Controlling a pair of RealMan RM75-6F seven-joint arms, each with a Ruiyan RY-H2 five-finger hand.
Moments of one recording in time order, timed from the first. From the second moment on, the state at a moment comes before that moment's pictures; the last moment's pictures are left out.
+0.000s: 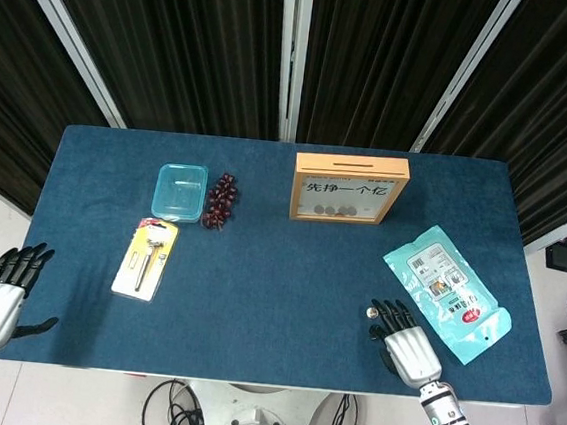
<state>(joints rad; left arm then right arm) -0.09 -1.24 0.02 -1.41 1.60 1.50 -0.10 0.25 -1.57 -0.09 -1.29 -1.63 1.24 -0.22</state>
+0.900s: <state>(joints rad) -0.08 -1.24 0.03 -1.35 1.60 1.52 -0.16 0.26 -1.65 -0.08 -1.17 -1.66 1.29 -0.20</state>
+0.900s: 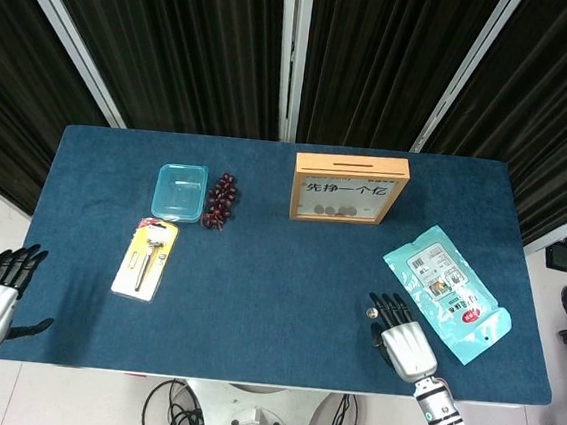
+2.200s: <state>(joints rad) -0.08 -1.24 0.03 -1.36 1.60 1.52 -0.16 0.27 -1.64 -0.12 -1.14 -1.73 1.34 -0.09</state>
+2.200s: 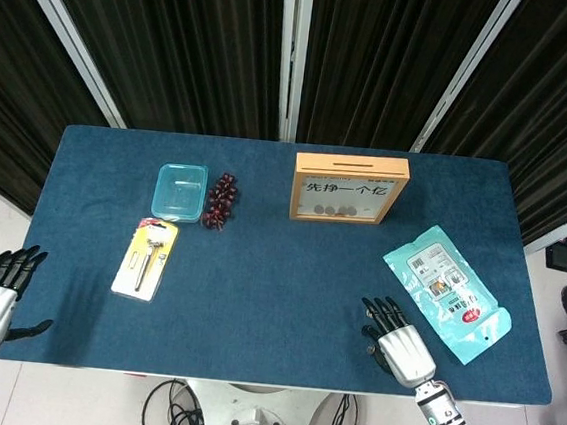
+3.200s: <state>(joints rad) -0.07 -1.23 0.03 -1.36 1.61 1.52 -0.17 0.28 -1.59 -0.08 -1.15 -1.75 1.43 0.02</state>
